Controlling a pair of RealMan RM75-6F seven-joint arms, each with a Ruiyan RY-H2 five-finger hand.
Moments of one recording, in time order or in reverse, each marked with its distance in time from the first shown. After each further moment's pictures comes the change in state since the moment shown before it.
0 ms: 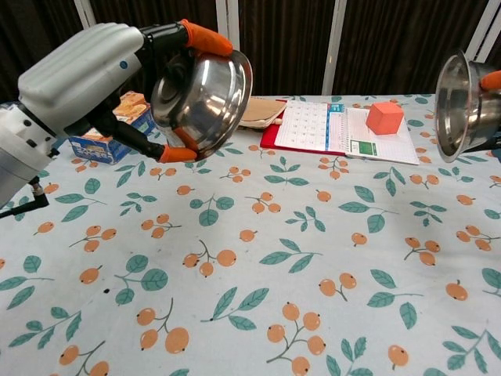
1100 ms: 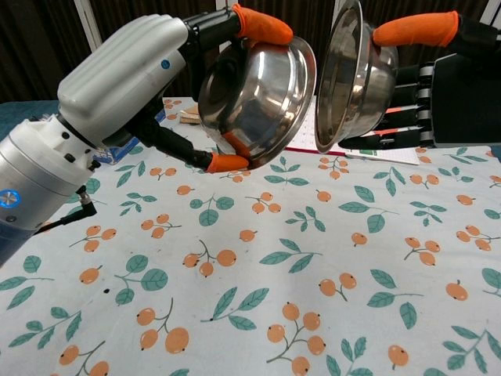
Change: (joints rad) left arm -0.048 -0.098 0.001 0.013 0.078 0.061 -0.007; right arm 0.186 0.017 -0.089 -0.340 0.229 0.099 0.002
